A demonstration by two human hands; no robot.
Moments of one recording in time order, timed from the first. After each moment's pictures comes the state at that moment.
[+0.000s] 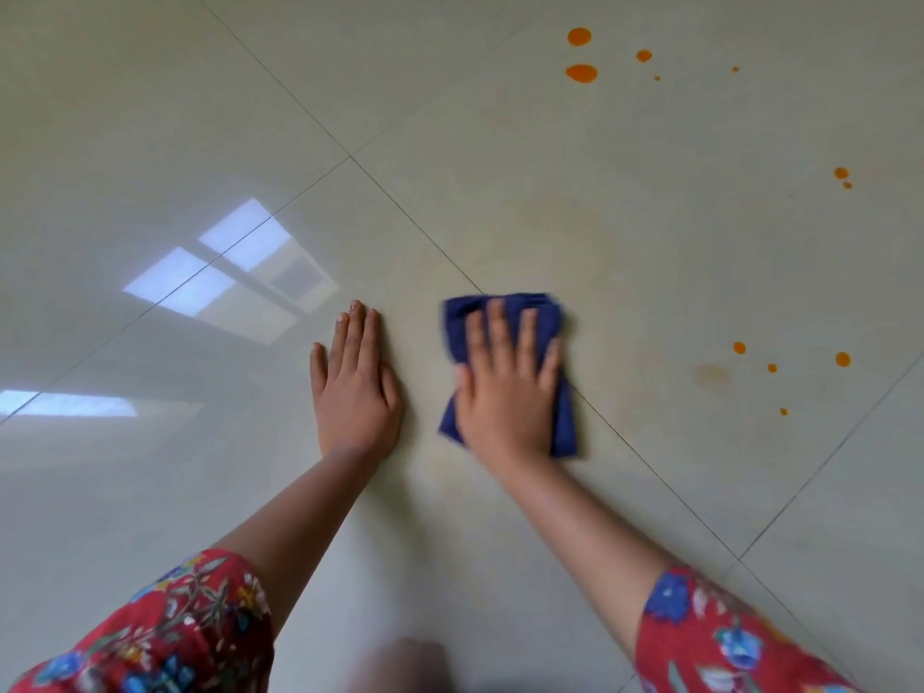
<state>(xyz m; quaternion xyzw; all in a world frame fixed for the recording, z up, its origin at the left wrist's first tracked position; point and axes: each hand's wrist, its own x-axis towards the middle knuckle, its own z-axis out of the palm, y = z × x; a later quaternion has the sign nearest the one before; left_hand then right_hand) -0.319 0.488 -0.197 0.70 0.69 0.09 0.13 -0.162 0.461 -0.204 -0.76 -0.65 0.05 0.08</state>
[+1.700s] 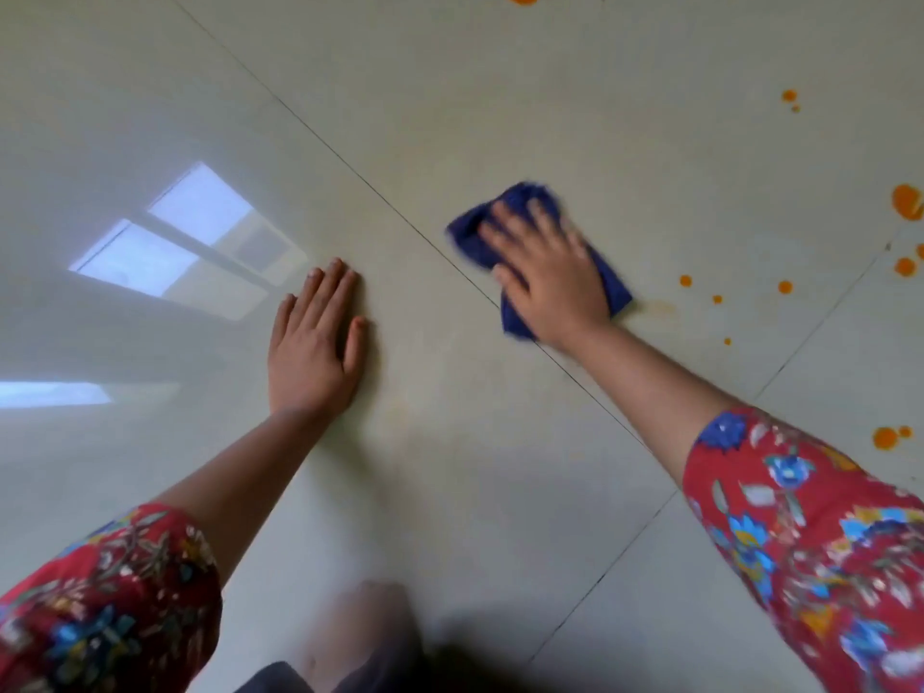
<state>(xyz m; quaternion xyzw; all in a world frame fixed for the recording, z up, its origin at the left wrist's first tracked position) -0.319 0.486 -0.197 0.77 0.61 0.09 0.14 -0.032 0.503 -0.201 -0.65 -0.75 0.06 0.05</state>
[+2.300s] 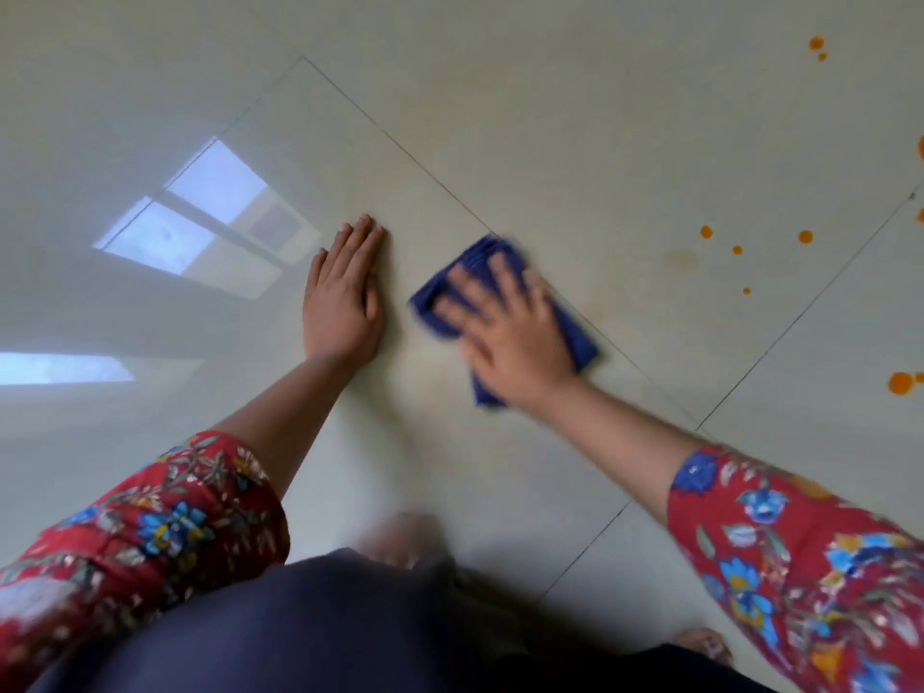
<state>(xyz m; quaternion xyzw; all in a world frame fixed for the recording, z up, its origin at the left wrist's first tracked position) -0.324 0.487 -0.193 0.76 0.61 0.14 0.18 -0.120 0.405 -0.199 -0.60 -0.79 0.08 0.09</state>
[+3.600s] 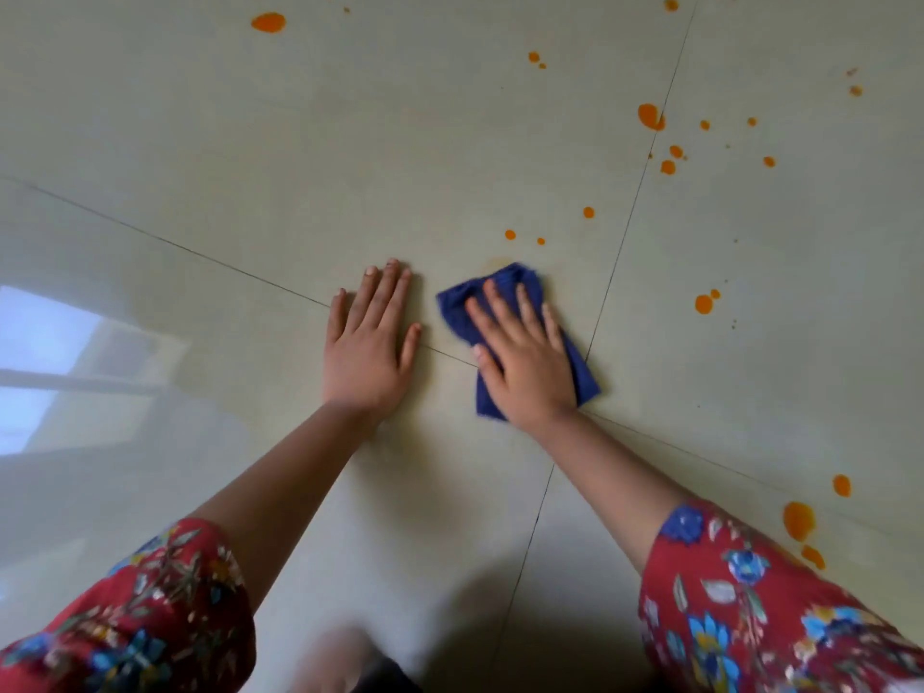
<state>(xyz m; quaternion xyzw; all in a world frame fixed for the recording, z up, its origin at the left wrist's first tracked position) -0.163 0.468 -0.199 0.90 0.40 0.04 0.17 -0.004 0.342 -0.198 -0.83 -0.56 0.06 0.06</state>
